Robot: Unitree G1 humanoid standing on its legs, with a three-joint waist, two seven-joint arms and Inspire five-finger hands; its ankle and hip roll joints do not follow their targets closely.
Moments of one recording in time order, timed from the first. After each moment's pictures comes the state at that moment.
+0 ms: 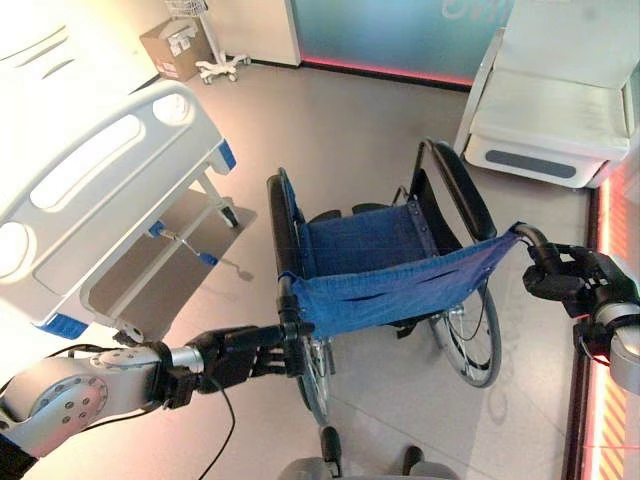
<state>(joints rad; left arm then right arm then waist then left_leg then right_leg) 0.05 1.28 -0.17 -0.41 -1.35 0.70 0.02 0.12 -1.18 0.03 -0.27 0.91 0.42 -0.53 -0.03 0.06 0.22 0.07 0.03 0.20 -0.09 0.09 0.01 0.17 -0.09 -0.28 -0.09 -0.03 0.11</state>
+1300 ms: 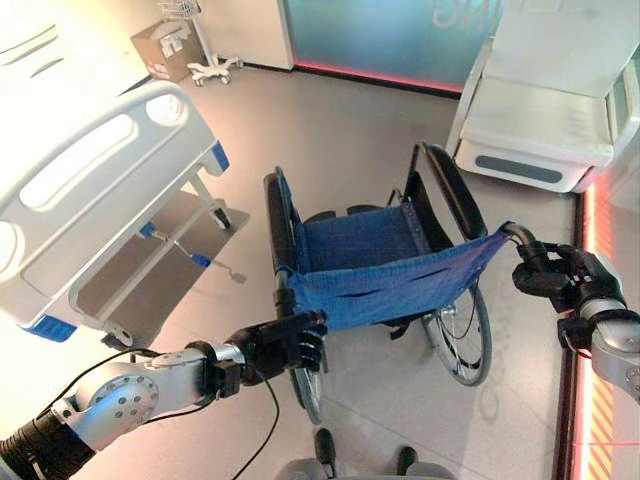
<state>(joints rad) -0.08 1.13 -0.42 -0.37 -1.47 0.54 0.18 0.00 -1.13 0.13 -0.20 0.86 0.41 -0.53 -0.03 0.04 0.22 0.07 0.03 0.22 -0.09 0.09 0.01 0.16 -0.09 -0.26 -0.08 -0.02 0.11</state>
